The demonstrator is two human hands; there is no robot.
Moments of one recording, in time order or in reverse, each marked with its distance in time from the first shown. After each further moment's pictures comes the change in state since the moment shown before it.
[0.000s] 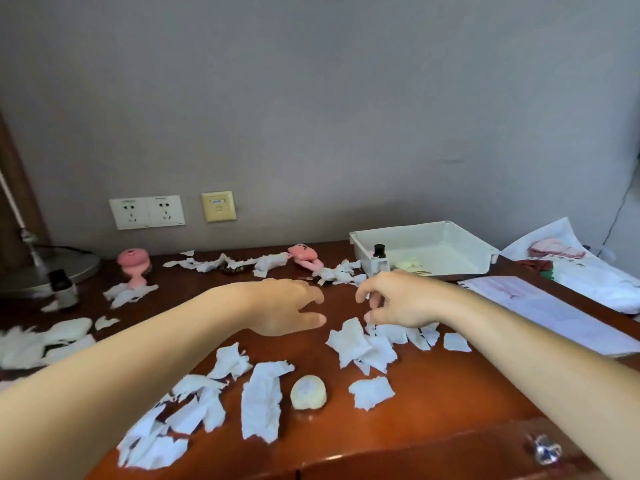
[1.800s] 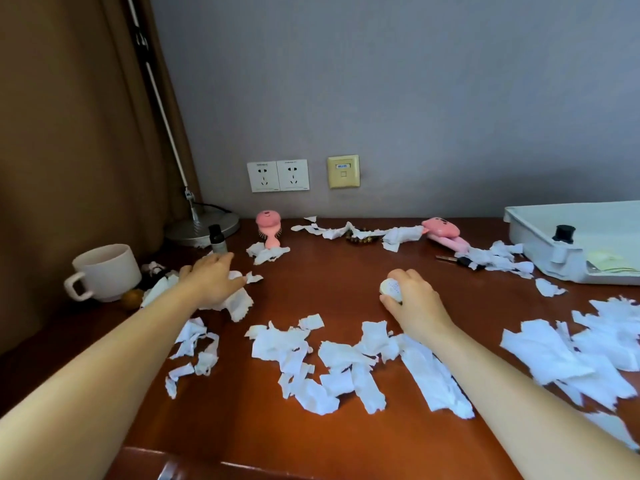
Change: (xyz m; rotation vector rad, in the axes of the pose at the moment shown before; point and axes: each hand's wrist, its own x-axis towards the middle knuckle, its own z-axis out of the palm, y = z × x) left_hand -0.082 -0.275 0.090 -0.136 0.235 -0.898; right_hand 0.152 -0.118 0.132 0.301 0.380 -0.027
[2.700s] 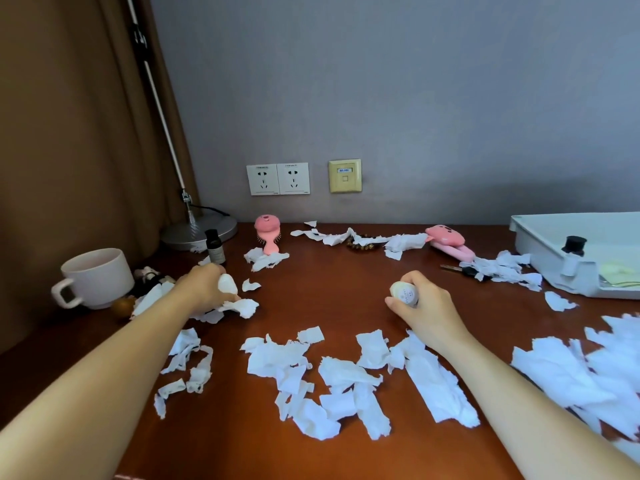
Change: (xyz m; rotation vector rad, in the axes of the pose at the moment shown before) left_hand 0.023 -0.009 0.012 -0.186 0.022 -0.063; right_hand 0.011 0.014 -0.001 0.265 0.035 0.059
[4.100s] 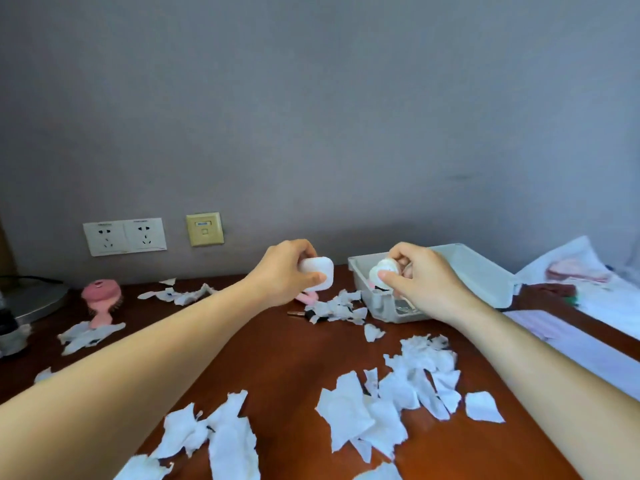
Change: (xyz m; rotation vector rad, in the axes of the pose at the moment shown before) left_hand -0.107 0.333 -0.019 -0.436 0.066 0.826; right_hand -0.008 0.062 -0.235 -0.127 0.244 -0.092
